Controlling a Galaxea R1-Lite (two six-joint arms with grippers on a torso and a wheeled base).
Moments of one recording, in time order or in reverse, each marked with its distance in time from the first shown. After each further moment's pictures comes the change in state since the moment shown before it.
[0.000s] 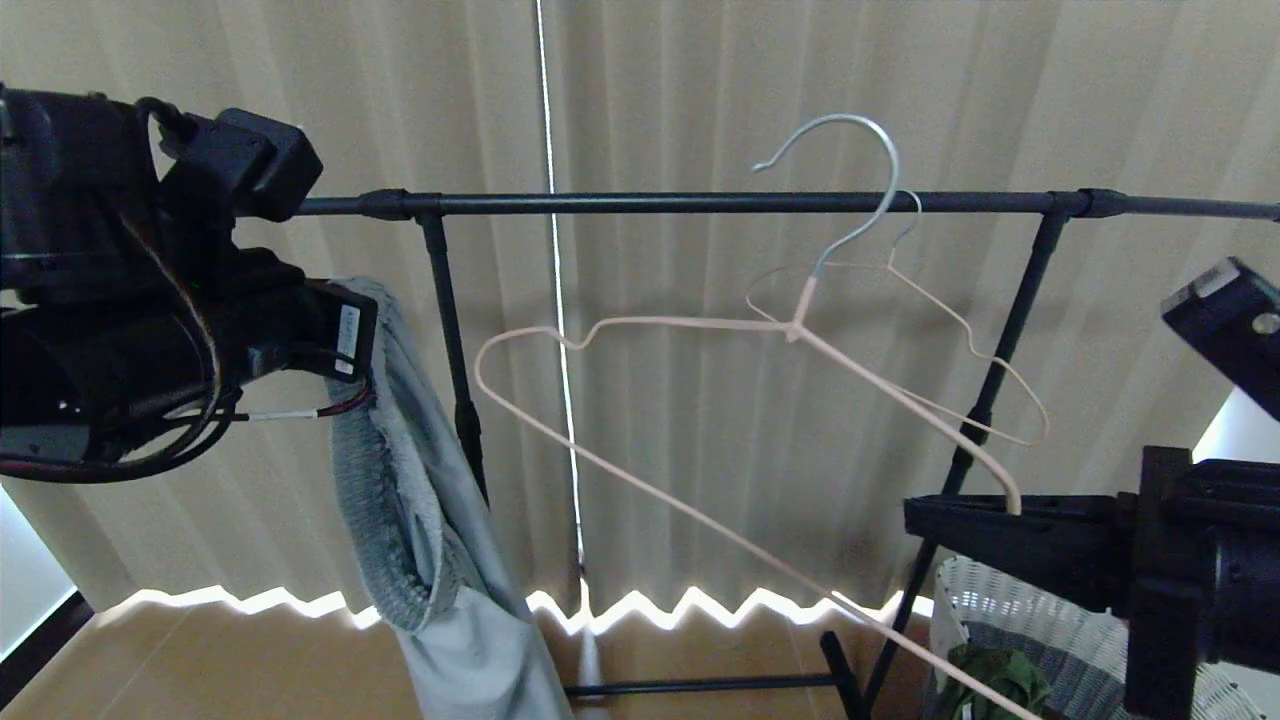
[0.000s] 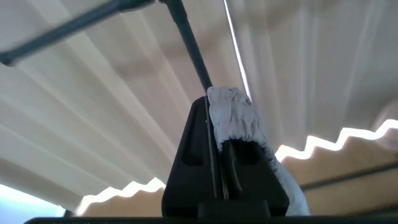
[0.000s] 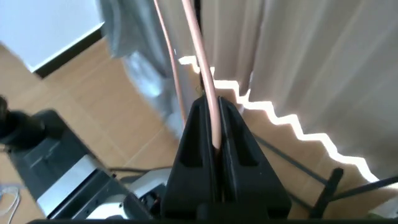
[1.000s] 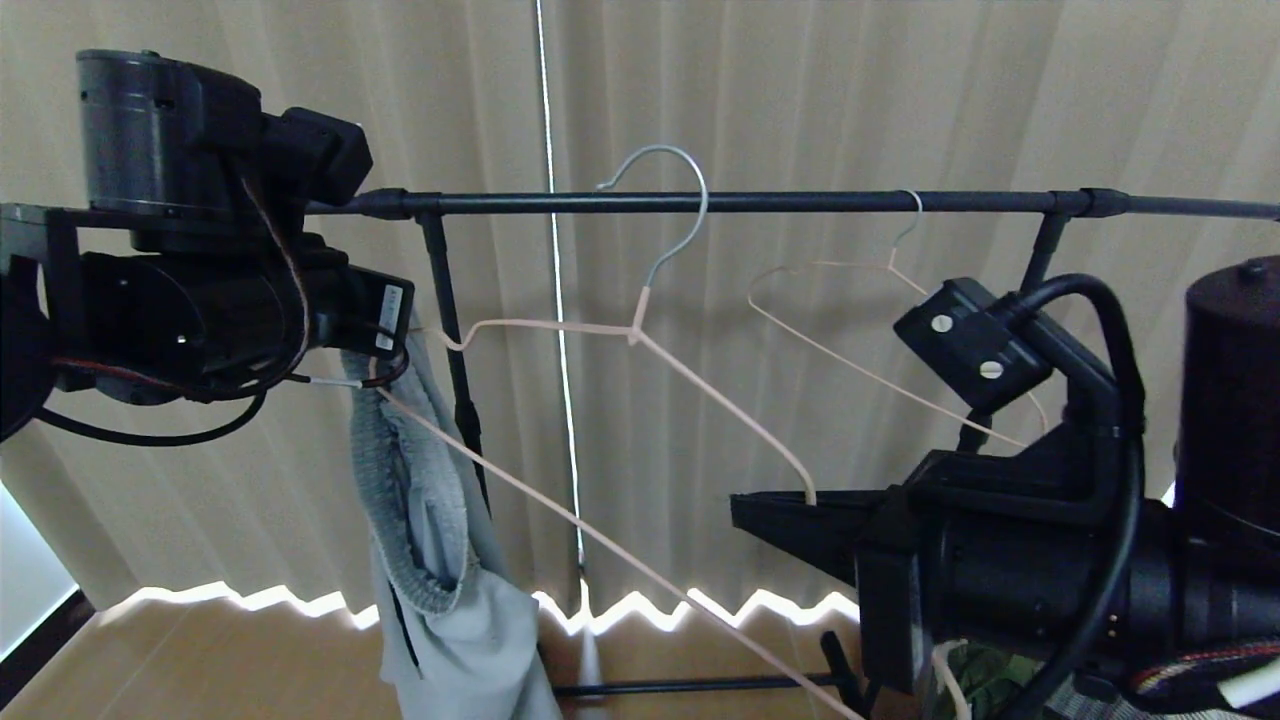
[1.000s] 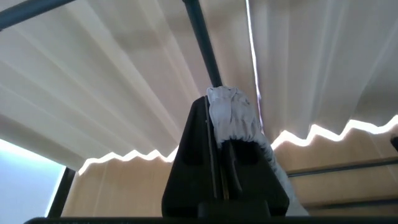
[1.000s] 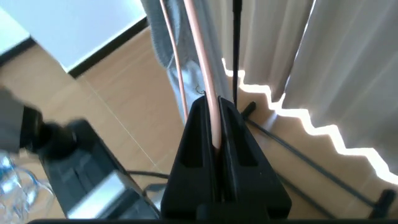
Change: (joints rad) left arm -0.026 0.113 -0.176 0.170 0.129 -0.054; right arm 0.093 0.240 -0.057 -0.205 -0.027 0.114
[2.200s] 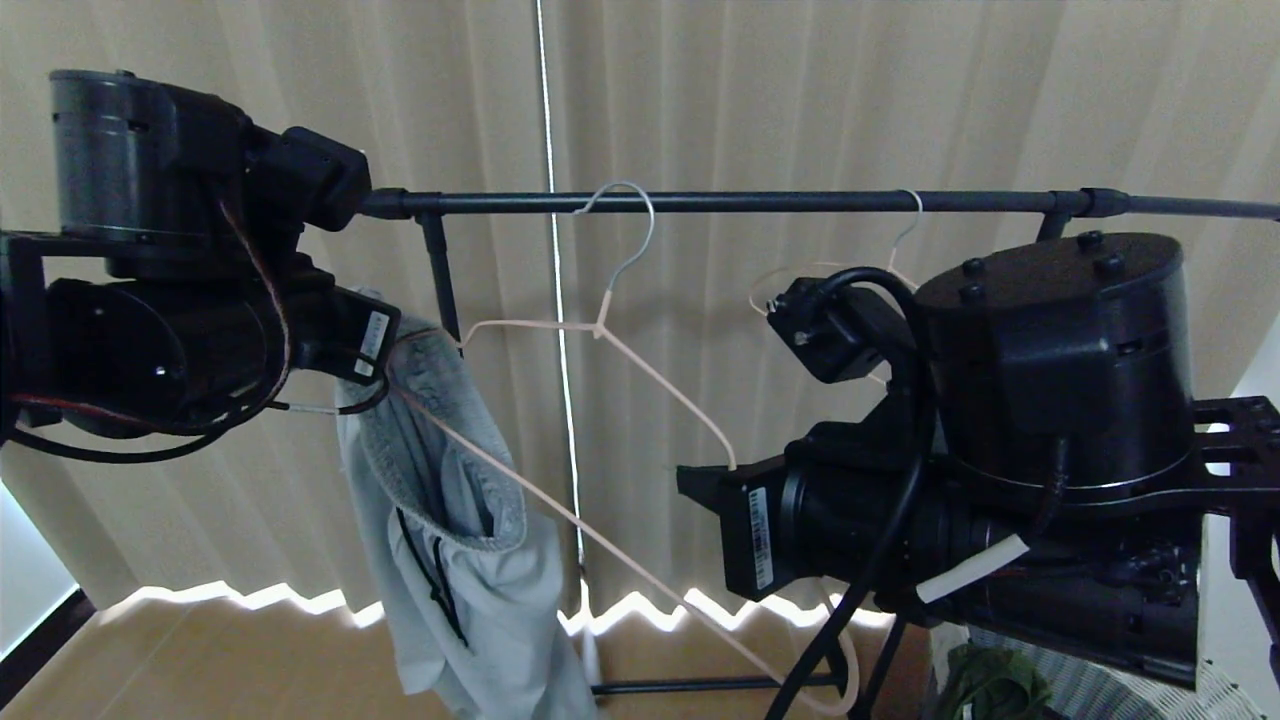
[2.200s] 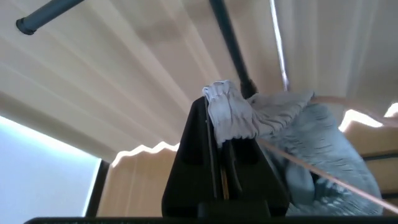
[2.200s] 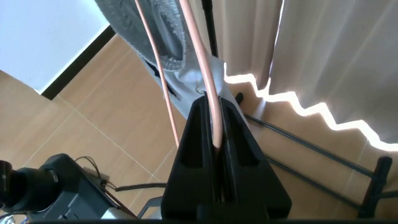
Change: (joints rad) left arm -0.018 -0.044 0.066 -0.007 0.056 0.095; right arm 0.003 0.176 -0.169 0.074 -0.129 0.094
